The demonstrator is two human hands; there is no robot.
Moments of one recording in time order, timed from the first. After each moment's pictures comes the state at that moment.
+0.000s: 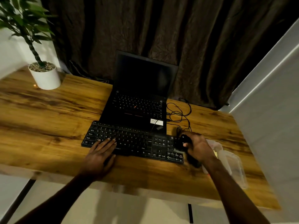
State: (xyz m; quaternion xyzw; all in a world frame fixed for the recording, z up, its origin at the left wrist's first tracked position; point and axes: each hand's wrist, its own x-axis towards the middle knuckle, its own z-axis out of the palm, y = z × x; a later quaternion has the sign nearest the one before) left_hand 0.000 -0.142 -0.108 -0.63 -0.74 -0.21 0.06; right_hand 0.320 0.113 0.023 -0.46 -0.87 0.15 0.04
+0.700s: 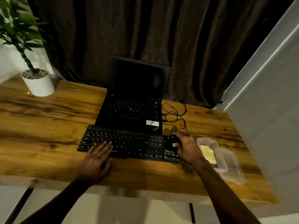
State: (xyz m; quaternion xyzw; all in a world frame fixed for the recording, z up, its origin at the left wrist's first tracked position) left_hand 0.002 -0.145 -0.103 -0.62 -0.75 -0.20 0.04; right_hand 0.305 0.080 0.029 -0.44 -0.88 0.17 0.09
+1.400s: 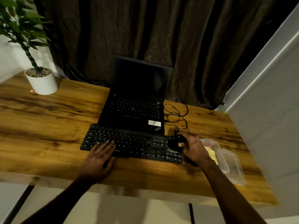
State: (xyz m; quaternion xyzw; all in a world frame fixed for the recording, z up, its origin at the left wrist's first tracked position) left_hand 0.000 -0.144 -0.103 -0.63 -0.74 -0.21 0.05; right_hand 0.313 0.091 0.029 -0.44 -0.87 0.18 0.10
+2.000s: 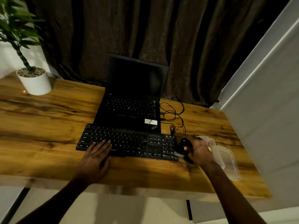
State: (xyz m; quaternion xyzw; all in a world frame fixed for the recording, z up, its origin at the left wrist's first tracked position) left_hand -0.002 -0.145 -0.106 -0.63 -0.75 -0.21 0.04; right_hand 0.349 0.091 0.024 -0.48 -0.86 0.13 0.07
